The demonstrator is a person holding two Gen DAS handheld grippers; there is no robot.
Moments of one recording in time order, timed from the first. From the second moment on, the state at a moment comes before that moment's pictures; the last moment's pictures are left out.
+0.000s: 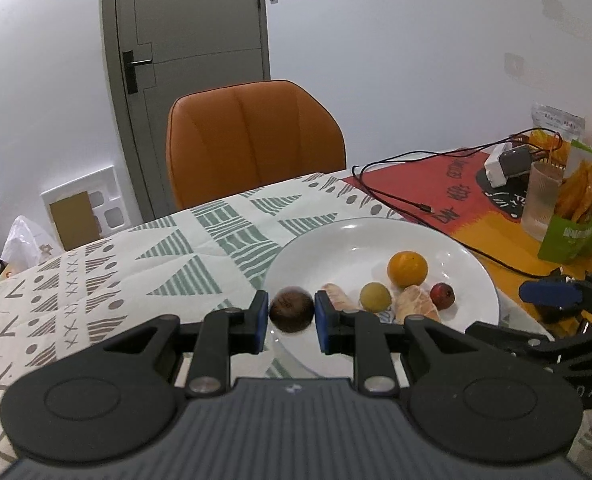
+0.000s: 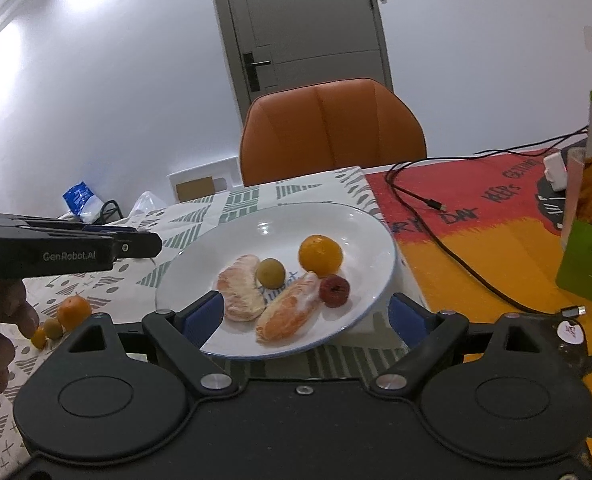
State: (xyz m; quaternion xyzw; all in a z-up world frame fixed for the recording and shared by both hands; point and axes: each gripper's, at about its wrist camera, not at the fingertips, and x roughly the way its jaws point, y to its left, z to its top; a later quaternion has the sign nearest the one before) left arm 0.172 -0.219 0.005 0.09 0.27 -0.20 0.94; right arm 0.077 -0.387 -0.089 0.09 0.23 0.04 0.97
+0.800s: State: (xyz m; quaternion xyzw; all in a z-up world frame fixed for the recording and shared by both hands) left arm 0.152 -0.148 0.016 0.05 0.26 -0.11 0.96; right arm 0.078 -0.345 -0.085 0.08 0.23 0.08 0.97
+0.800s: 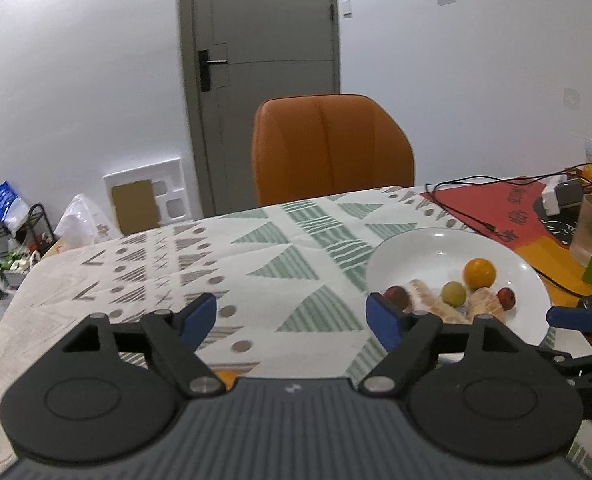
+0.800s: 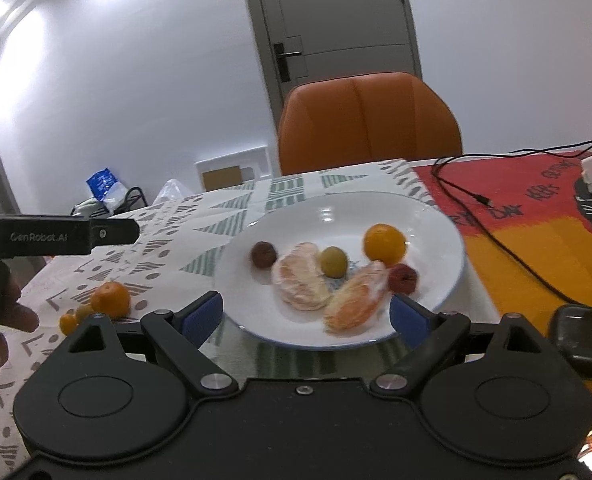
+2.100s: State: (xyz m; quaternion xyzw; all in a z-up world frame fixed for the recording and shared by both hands) left arm 0.115 -0.038 -0.028 -0.02 0.31 -0.01 0.95; right arm 0.088 -0.247 -0.088 0.02 0.26 0.17 0.95
